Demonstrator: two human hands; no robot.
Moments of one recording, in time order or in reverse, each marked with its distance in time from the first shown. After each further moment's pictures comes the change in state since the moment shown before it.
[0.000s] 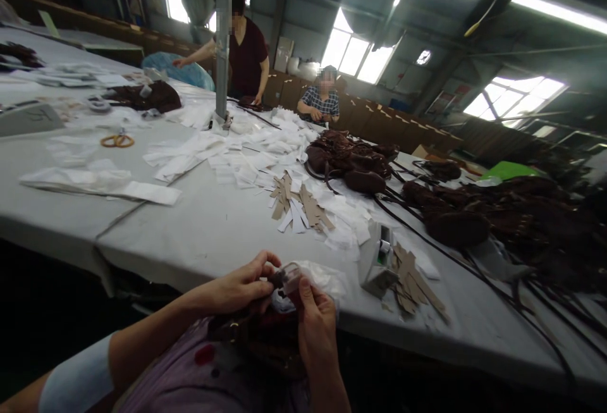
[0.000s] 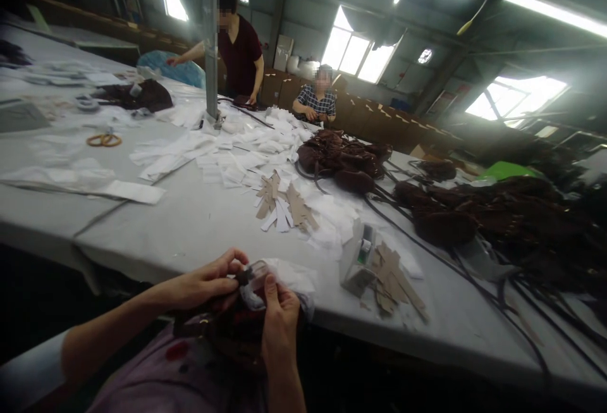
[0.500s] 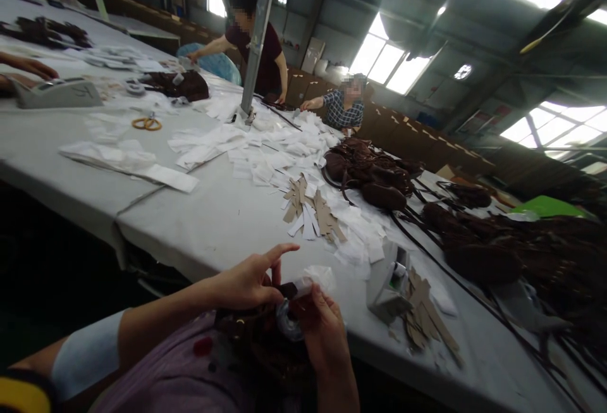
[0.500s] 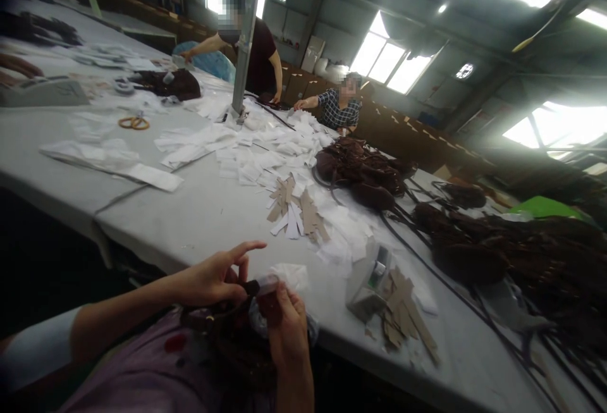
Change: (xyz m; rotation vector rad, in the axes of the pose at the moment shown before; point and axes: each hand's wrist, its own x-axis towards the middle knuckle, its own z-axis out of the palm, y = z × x) left_hand 0.006 0.003 -0.005 0.243 0.189 0.136; right_hand 0.020 -0.019 -0.006 0.128 -0.173 0.261
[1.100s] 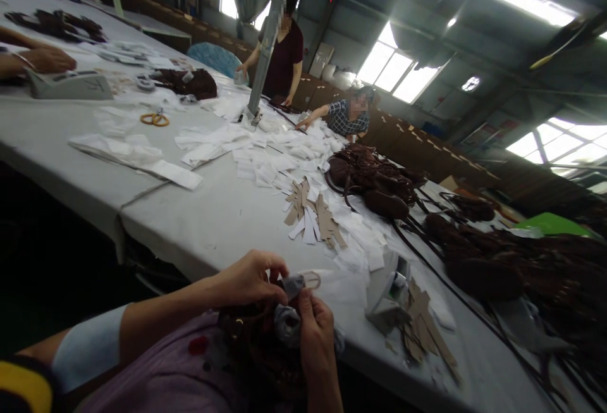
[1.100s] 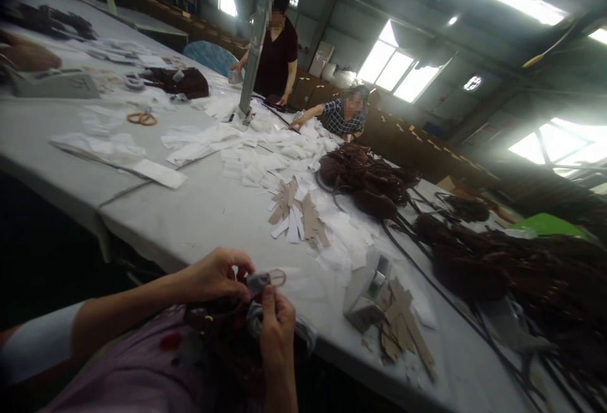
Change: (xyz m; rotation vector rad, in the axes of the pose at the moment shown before) left_hand 0.007 -0.005 -0.002 0.028 0.105 -0.081; right_hand 0.005 0.016 -0.007 -0.646 0.041 -0.216
